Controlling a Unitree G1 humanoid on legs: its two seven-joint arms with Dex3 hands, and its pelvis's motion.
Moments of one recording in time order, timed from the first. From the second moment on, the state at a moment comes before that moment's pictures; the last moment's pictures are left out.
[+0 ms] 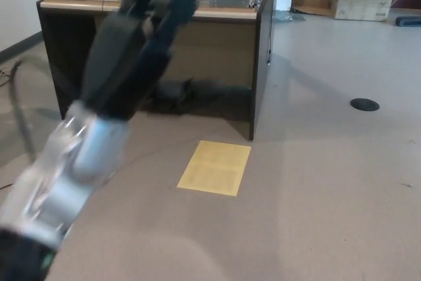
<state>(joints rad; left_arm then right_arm) -0.86 0.50 -0.16 0.31 0.54 -0.52 0.35 -0.36 -0.32 0.12 1.11 -0.29 -0.58 -0.15</state>
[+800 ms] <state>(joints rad) 0.05 0.65 0.04 0.82 0.41 -0.74 0.33 -0.32 -0.32 0.10 1.09 -0.29 -0.57 -0.16</state>
